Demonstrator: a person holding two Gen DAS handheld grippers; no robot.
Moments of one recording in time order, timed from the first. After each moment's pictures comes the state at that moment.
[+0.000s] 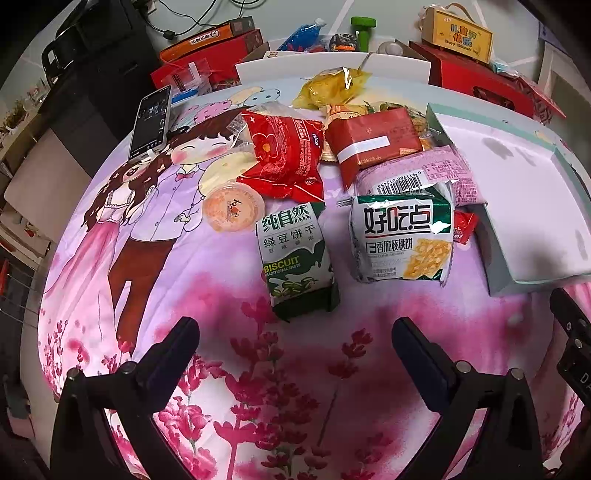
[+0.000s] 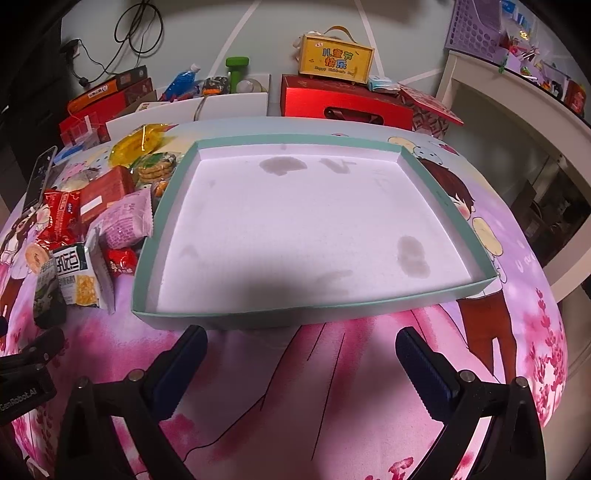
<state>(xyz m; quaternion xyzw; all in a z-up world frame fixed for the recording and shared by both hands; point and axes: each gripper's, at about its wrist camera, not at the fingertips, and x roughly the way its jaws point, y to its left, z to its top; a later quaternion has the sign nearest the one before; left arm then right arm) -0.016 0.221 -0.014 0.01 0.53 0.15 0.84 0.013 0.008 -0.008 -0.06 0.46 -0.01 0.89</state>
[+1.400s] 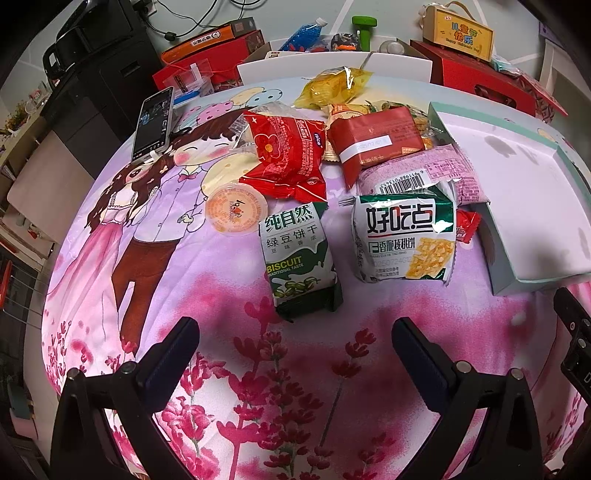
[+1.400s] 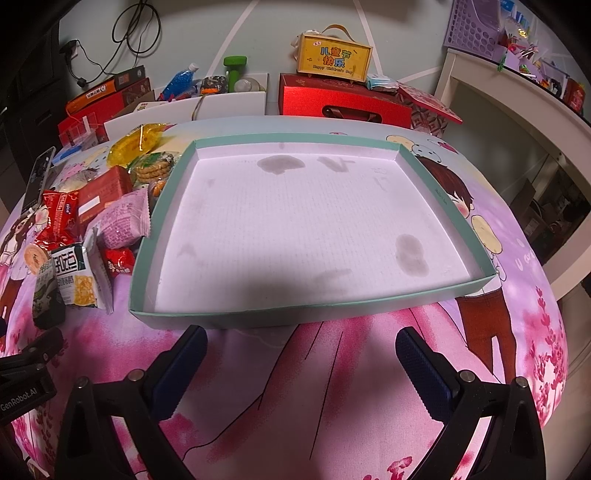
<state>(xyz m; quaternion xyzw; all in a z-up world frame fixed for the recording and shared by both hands) -0.016 0.221 -0.013 0.01 0.53 0.15 0.84 0.013 0.007 -0.007 -0.06 0.46 -0.01 0.89</state>
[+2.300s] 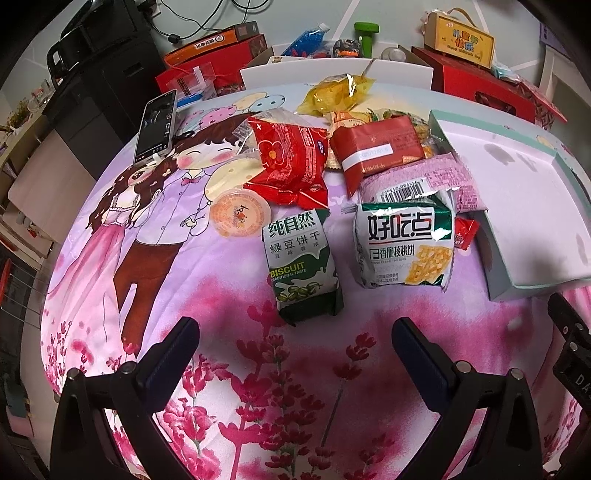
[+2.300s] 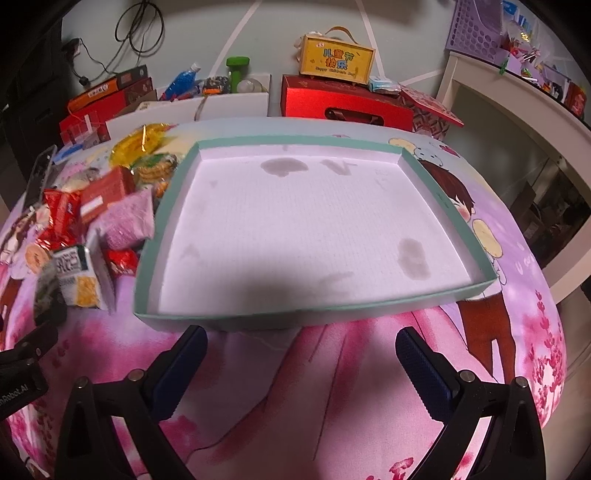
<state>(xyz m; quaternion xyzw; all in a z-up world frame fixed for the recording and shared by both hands) -0.018 0.225 -0.007 0.00 0.51 0.14 0.85 0.011 0.006 -0.001 -0.06 0.45 0.00 0.89</state>
